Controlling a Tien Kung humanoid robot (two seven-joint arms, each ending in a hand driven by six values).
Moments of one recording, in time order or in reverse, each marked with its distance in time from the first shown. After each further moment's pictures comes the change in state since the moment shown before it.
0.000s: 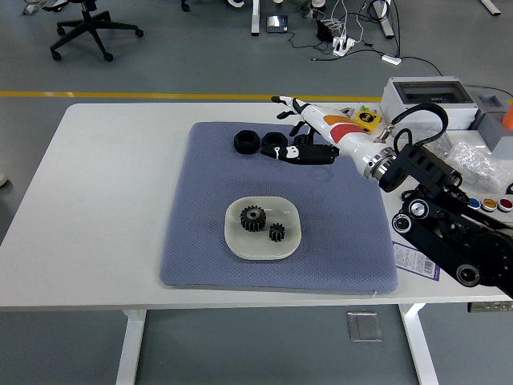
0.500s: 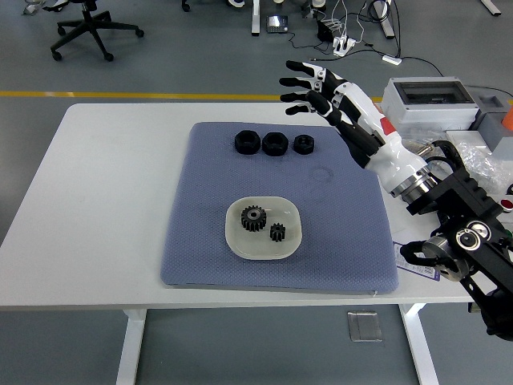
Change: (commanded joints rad) left arm 0.014 0.000 0.060 0.000 -0.111 -0.141 0.013; right arm -0.309 -0.071 0.252 0.447 0.637 0.009 0.104
